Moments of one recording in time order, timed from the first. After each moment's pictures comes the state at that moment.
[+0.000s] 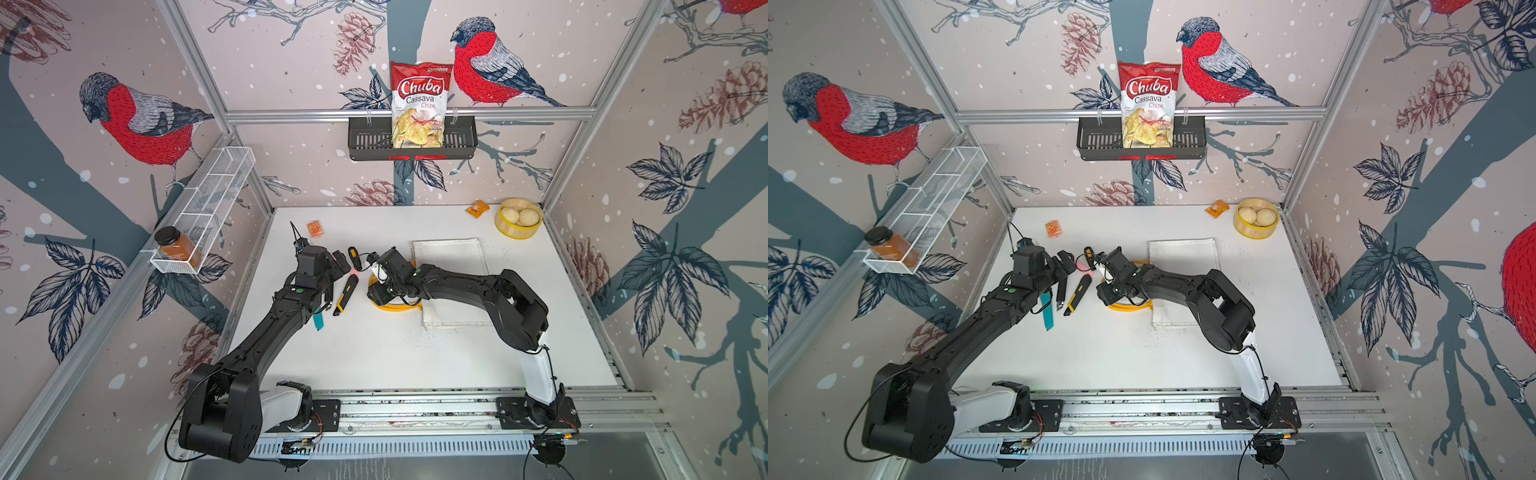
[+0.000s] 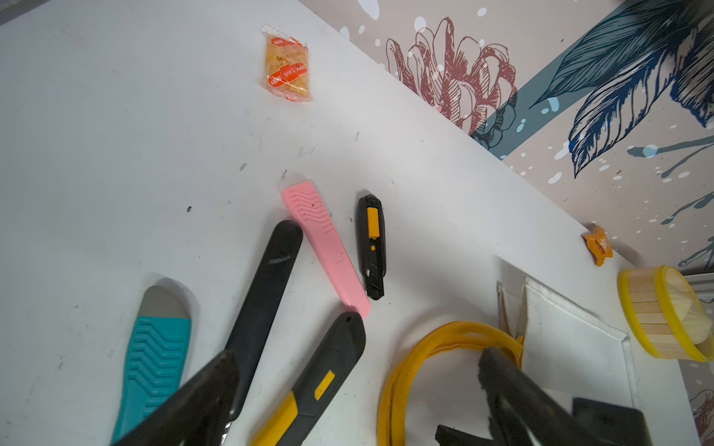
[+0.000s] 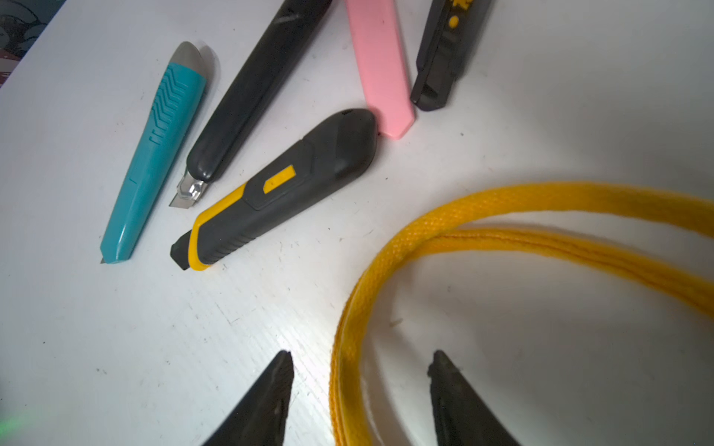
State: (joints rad) left arm -0.21 1.23 0.76 -0.17 -0.11 -0.67; right arm 0.94 2.11 1.49 -0.28 -0.14 0.20
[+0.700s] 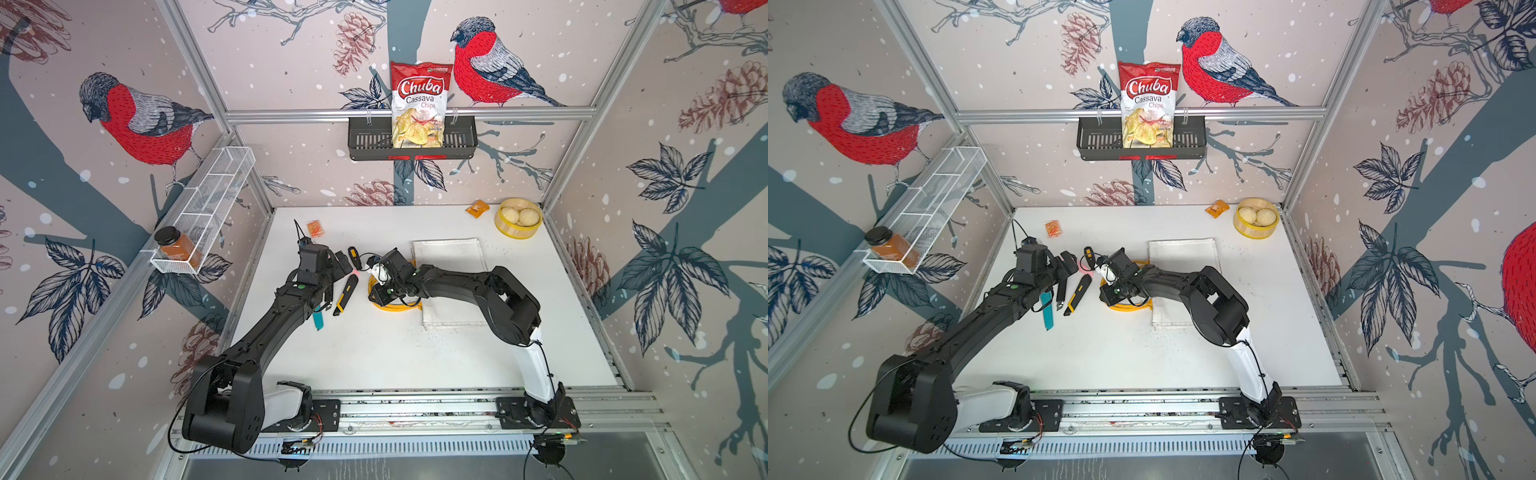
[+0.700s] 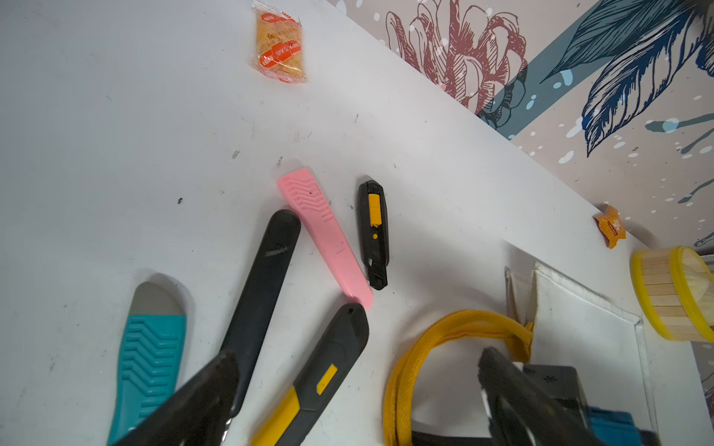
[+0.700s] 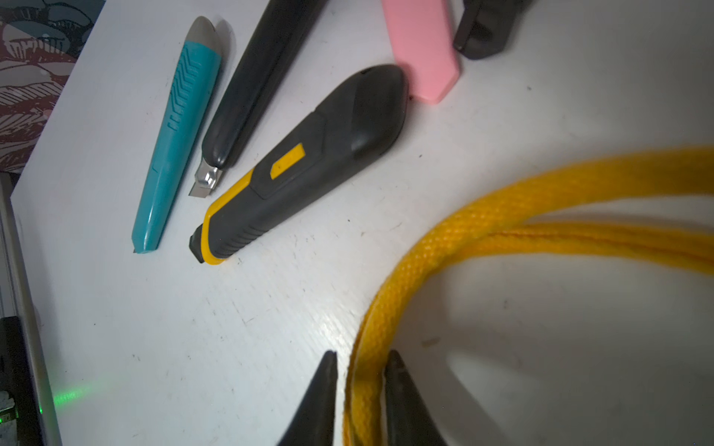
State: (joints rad) left arm -0.21 1.26 0.77 -0.18 -0.08 -0.65; right arm 0.90 2.17 1.49 -0.23 -0.32 0.24
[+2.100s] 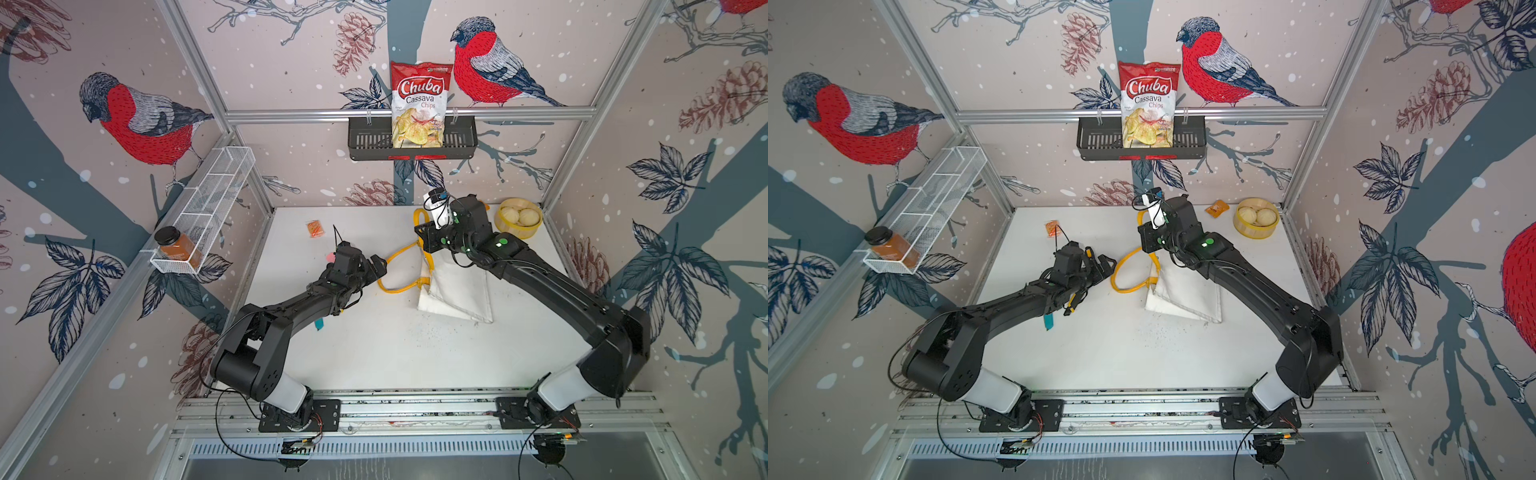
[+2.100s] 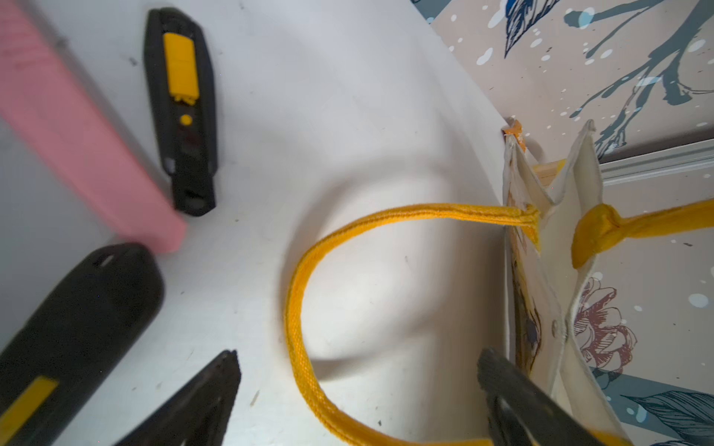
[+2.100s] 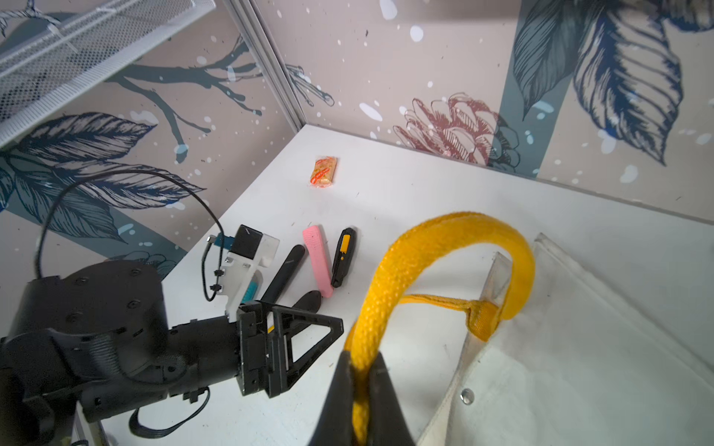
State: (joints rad) left arm -0.41 1.55 0.82 0.10 0.13 -0.86; right arm 0.71 1.52 1.46 -0.37 -0.11 0.20
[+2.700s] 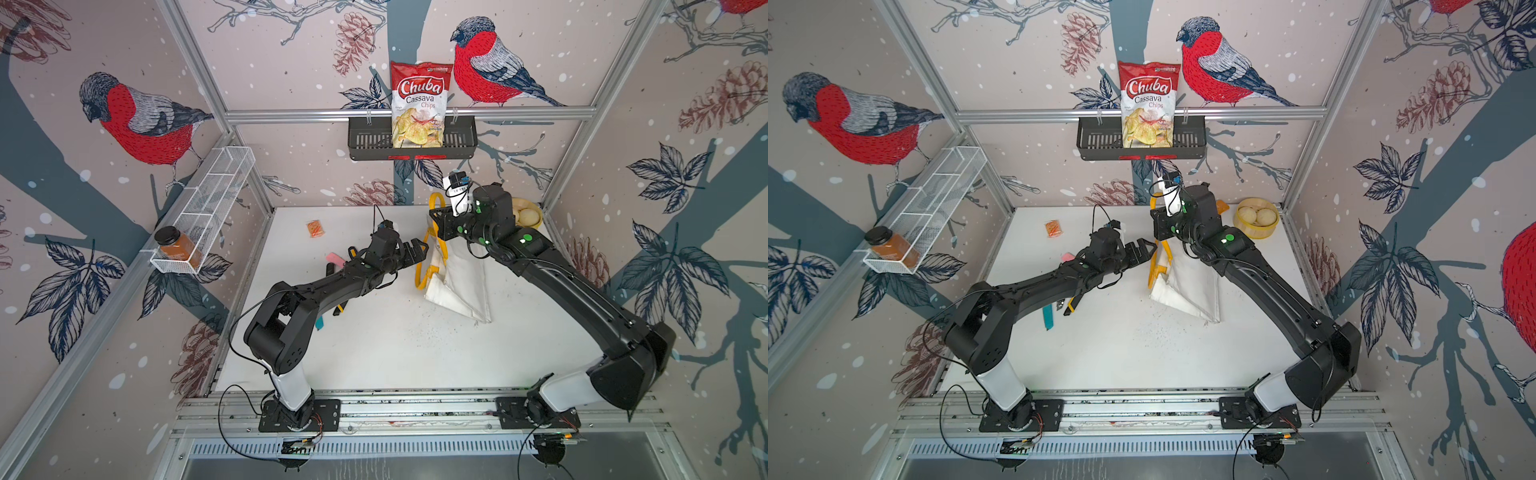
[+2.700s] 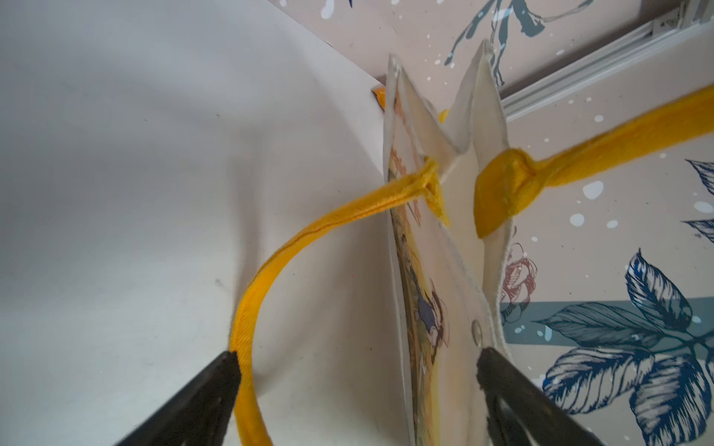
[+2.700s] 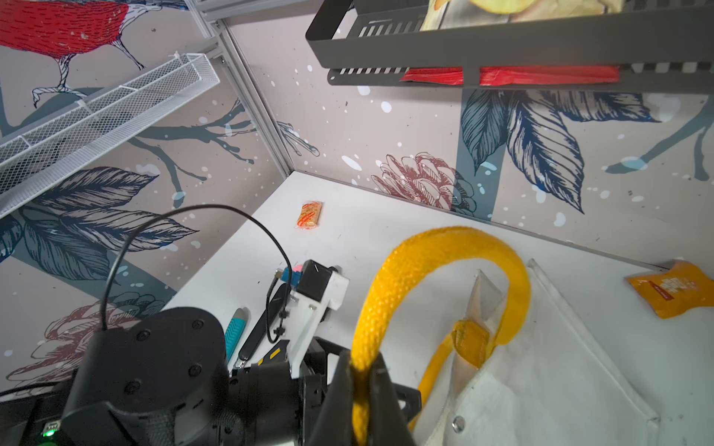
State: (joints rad) left arm -0.61 1.75 1.14 0.12 0.19 -0.86; right arm 0.64 1.47 1.52 -0.40 -0.09 0.18
